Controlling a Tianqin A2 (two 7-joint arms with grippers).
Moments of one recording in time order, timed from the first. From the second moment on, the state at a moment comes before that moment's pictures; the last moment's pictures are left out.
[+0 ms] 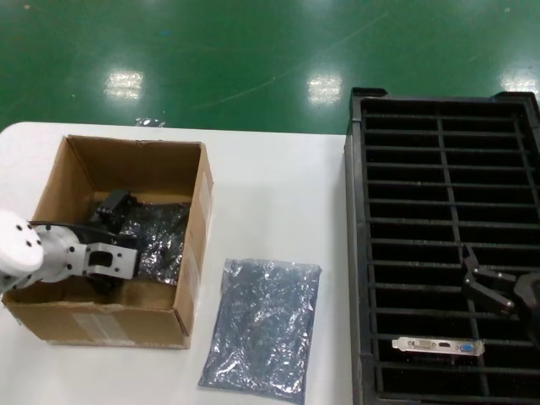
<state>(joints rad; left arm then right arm) -1.04 -0.43 2.07 -0.44 -1.21 0.54 0.78 0.03 0.33 -1.62 1.61 1.78 -0.04 0.02</state>
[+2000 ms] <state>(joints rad) -0.83 -0.62 2.05 -0.97 -1.01 0.48 0.51 0.03 0.33 -1.62 1.61 1.78 -0.04 0.02</state>
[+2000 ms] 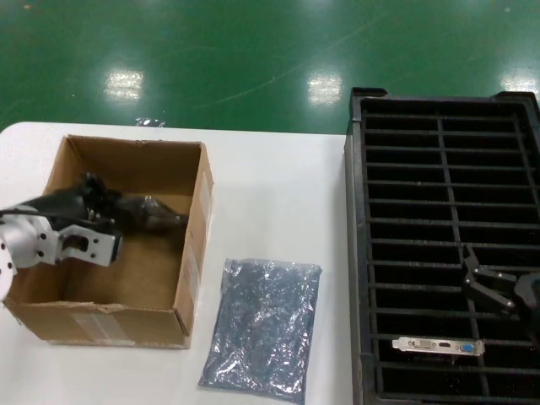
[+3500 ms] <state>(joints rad) -0.42 -0.77 1.72 -1.80 -1.03 0.61 0.11 0.03 0.32 -1.60 1.61 1.79 -0.06 0.02</state>
